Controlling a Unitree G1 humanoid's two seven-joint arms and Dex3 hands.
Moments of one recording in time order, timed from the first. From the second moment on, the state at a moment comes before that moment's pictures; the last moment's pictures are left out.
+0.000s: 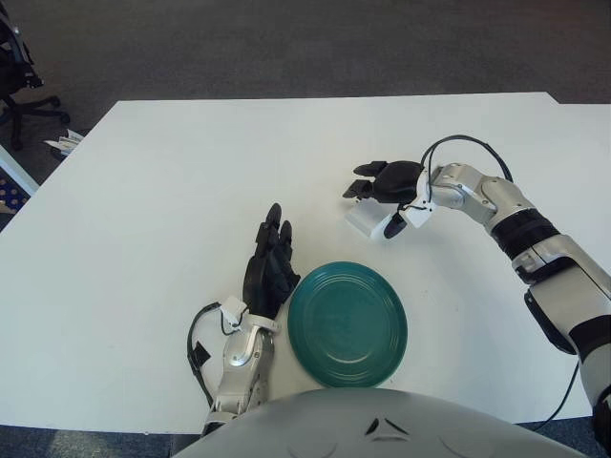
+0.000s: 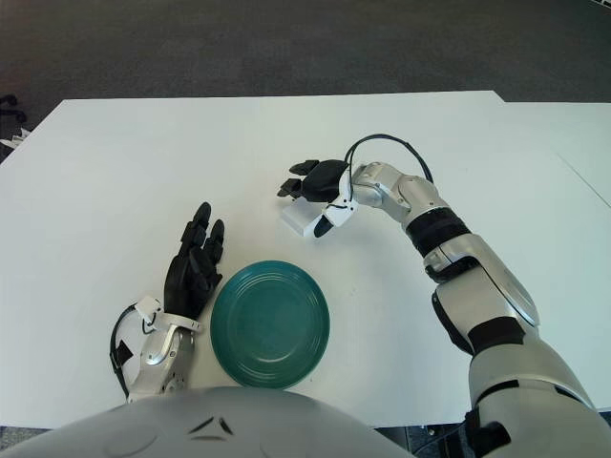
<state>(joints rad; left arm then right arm) 0.35 -0.11 -0.23 0.04 -0.29 -0.42 -0.11 -0.77 -0.53 0.62 0.64 -0.85 -0.70 0.36</state>
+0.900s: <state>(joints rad) 0.40 -0.11 -0.23 -0.01 -0.30 -0.39 -0.11 -0.75 -0.50 0.66 0.72 -0.86 -0.70 0.26</state>
